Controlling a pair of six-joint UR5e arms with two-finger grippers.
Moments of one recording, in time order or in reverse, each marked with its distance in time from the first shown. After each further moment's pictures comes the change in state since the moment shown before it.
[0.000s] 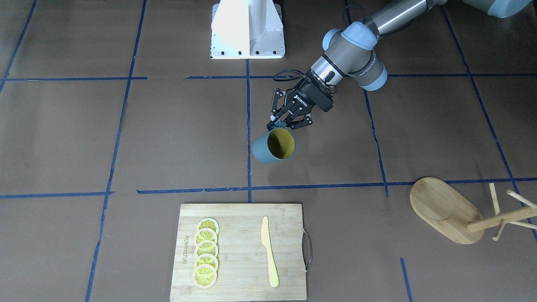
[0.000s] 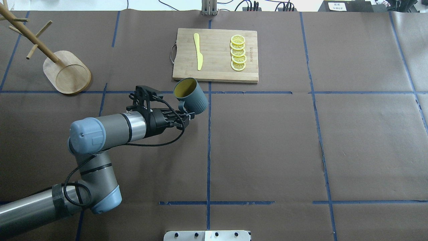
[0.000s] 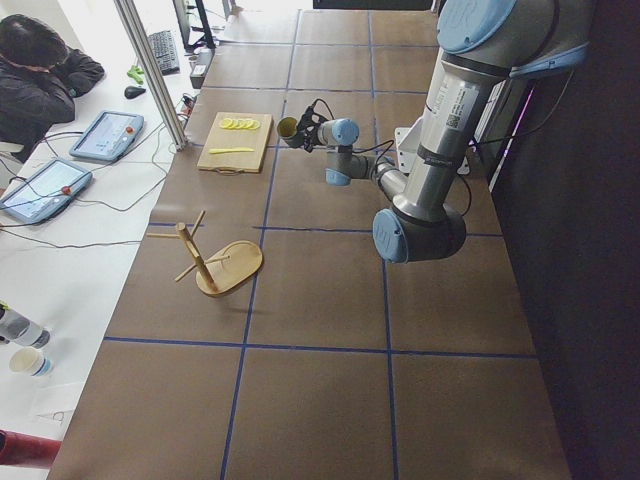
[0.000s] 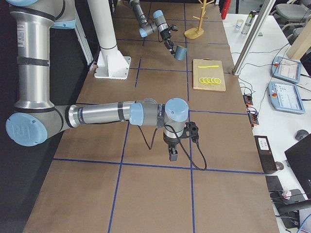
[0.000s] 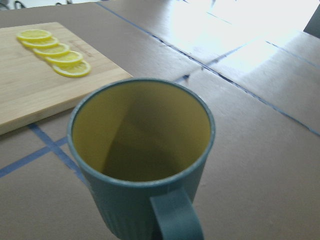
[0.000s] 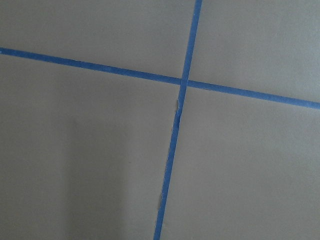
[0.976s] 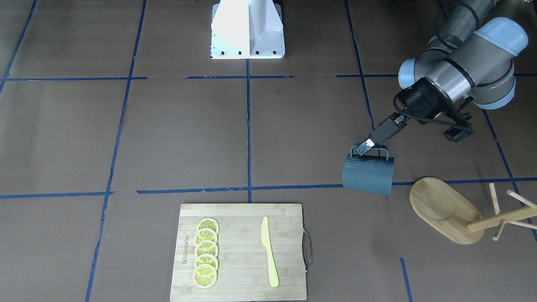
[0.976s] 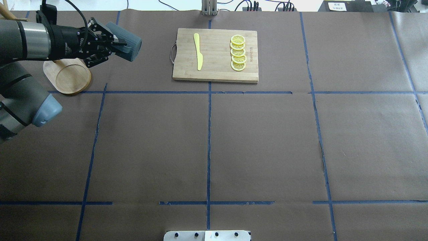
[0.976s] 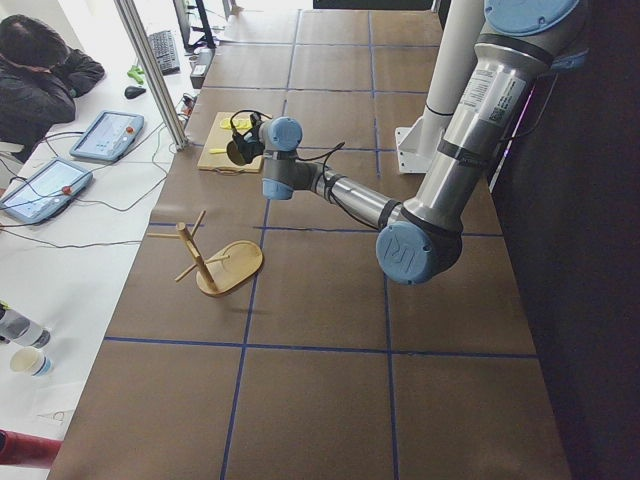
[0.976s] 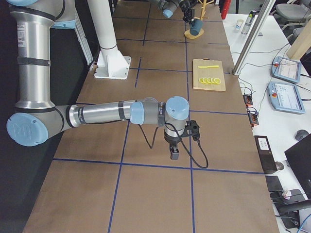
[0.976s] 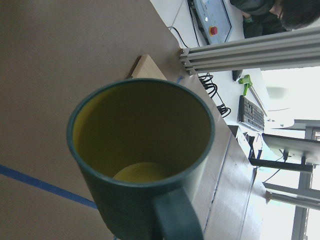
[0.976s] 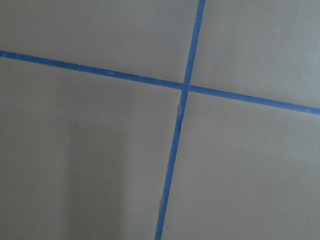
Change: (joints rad) left arm -0.473 0.046 0.013 -0.110 -0.496 -1.011; right arm 0.000 0.007 0.003 0.002 -0.002 -0.001
